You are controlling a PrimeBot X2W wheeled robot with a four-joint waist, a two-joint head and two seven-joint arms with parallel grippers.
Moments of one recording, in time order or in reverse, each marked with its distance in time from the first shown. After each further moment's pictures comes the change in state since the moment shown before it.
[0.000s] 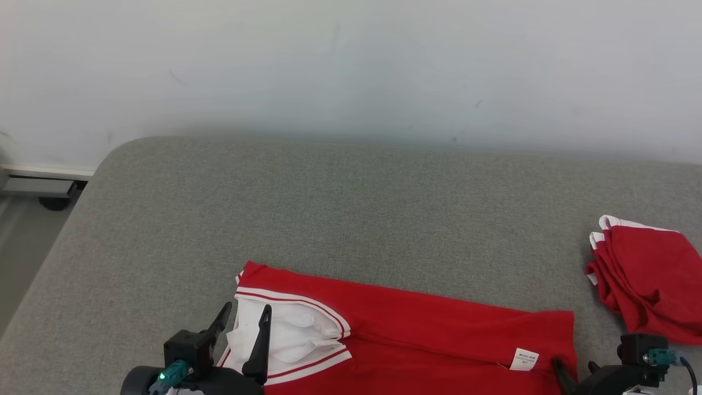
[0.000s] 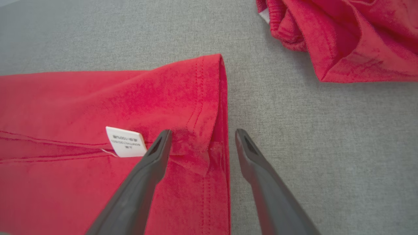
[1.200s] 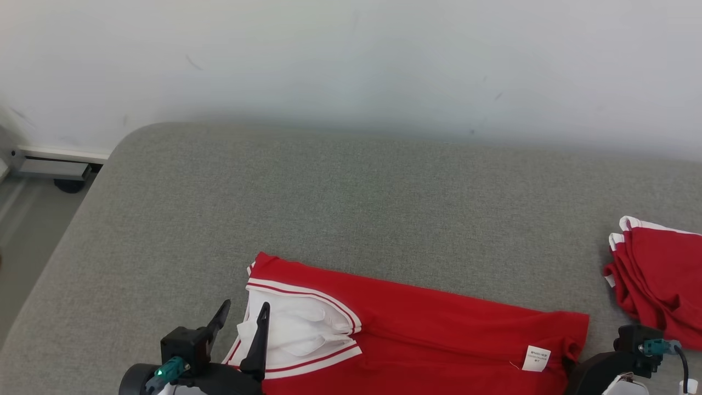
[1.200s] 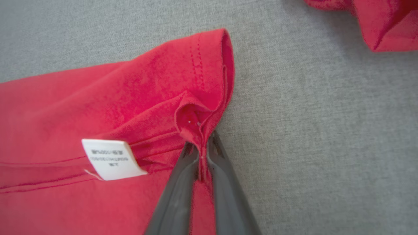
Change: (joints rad) left arm -0.014 -0.004 0.001 0.012 -0.013 -0.018 -0.001; right arm -0.096 0.074 -0.063 0.176 0.020 -0.025 0.024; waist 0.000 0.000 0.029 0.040
